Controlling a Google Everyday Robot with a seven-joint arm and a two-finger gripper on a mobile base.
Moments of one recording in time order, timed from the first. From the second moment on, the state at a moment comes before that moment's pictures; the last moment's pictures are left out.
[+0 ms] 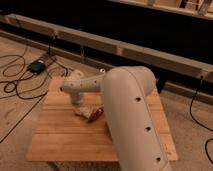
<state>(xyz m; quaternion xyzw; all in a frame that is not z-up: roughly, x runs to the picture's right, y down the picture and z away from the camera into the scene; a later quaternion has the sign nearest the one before) -0.145 0.127 0.915 -0.32 0.03 0.12 0.94</state>
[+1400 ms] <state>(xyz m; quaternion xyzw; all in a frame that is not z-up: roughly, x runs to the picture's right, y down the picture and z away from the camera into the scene) -0.206 0.076 0.959 -0.31 -0.10 0.17 0.93</state>
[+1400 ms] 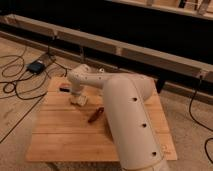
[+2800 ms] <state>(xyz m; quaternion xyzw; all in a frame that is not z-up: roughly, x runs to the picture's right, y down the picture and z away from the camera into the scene) -0.244 0.149 0.905 -0.41 -0.17 0.08 0.89</state>
